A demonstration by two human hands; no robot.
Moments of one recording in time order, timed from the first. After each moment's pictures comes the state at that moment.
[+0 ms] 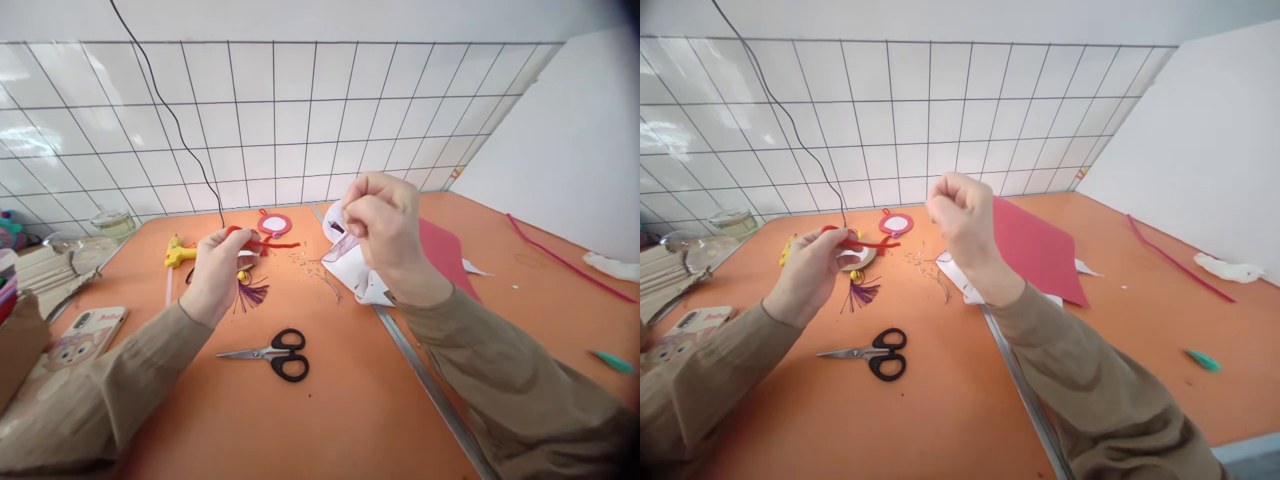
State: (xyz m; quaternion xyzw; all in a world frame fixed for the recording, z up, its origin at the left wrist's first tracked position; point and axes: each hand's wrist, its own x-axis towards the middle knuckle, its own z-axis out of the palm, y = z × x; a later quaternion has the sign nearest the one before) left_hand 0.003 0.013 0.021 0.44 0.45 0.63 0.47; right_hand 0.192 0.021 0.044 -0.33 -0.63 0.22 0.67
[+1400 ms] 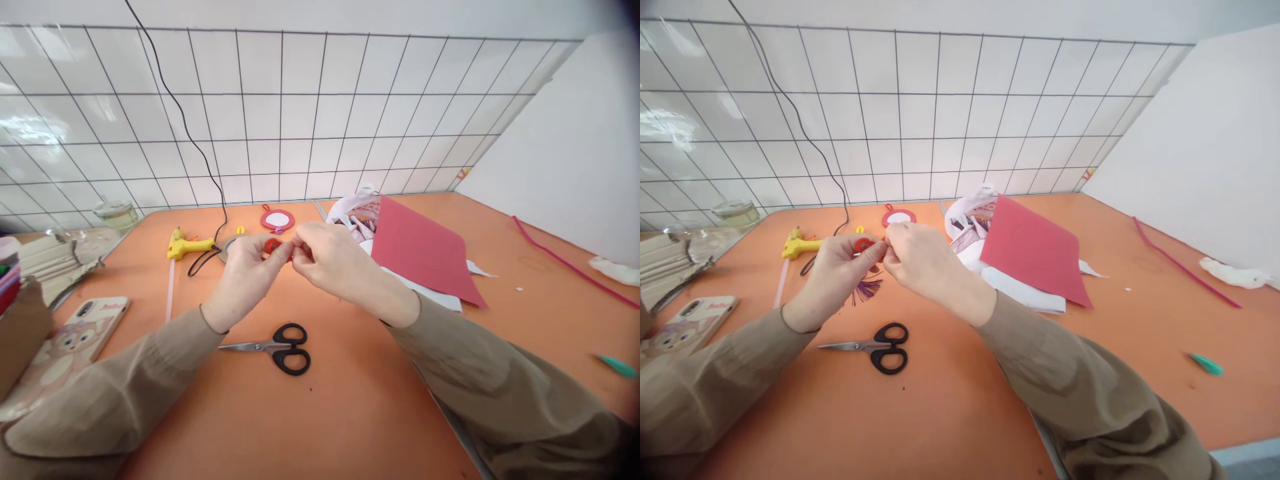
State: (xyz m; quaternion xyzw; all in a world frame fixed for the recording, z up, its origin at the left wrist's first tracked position) left_hand 0.009 0.001 0.011 0.67 0.45 0.48 0.35; right_hand 0.166 0.008 0.022 -0.45 -0.84 0.02 0.31
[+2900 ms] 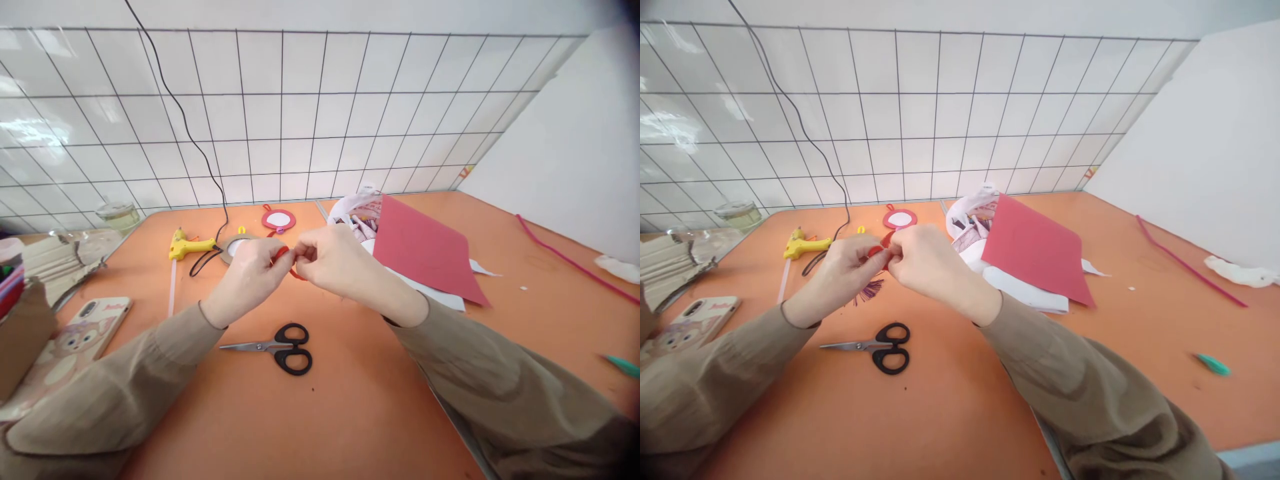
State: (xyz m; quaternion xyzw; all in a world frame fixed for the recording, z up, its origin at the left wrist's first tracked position) left_hand 0.004 0.009 0.015 0.80 0.44 0.36 0.18; right_hand 0.165 0.004 0.027 -0.48 -0.80 0.18 0.30
